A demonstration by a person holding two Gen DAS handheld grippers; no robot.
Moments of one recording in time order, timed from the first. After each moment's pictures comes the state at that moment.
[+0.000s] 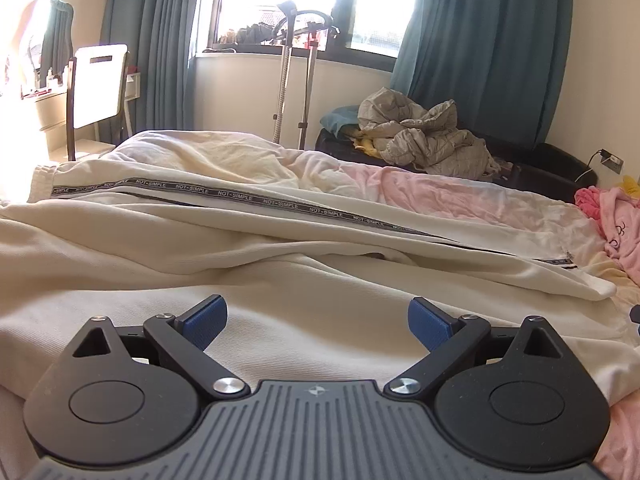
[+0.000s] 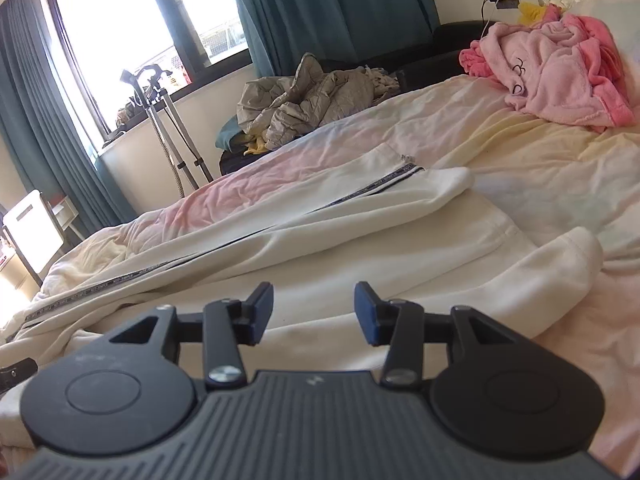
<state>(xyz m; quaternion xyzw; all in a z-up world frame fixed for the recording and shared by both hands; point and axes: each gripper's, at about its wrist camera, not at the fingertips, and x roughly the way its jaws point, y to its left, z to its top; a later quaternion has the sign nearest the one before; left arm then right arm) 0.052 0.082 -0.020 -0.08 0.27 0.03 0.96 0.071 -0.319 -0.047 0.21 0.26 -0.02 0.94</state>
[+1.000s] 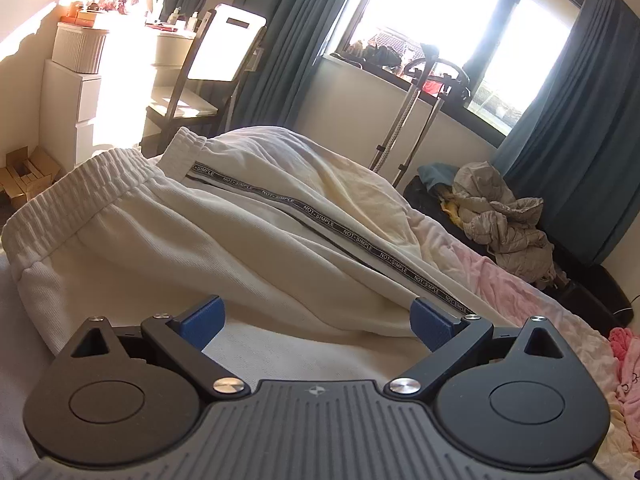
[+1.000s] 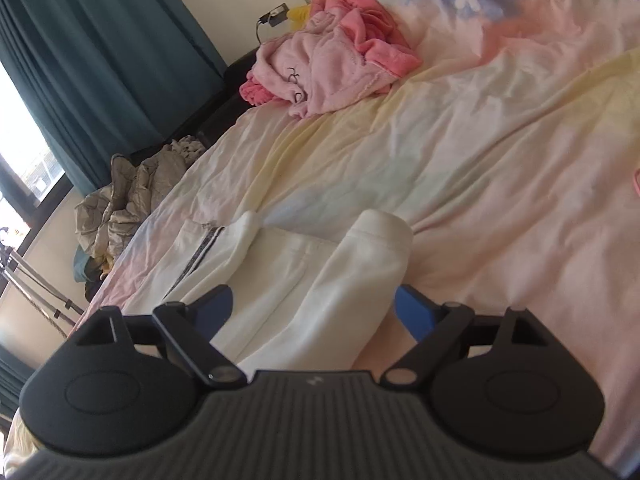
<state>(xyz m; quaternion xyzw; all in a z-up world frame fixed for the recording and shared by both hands) 0.038 0.226 0.004 -0.24 0.24 0.14 0.93 0.039 -0.403 -0.081 0.38 0.21 -0.31 0.85</state>
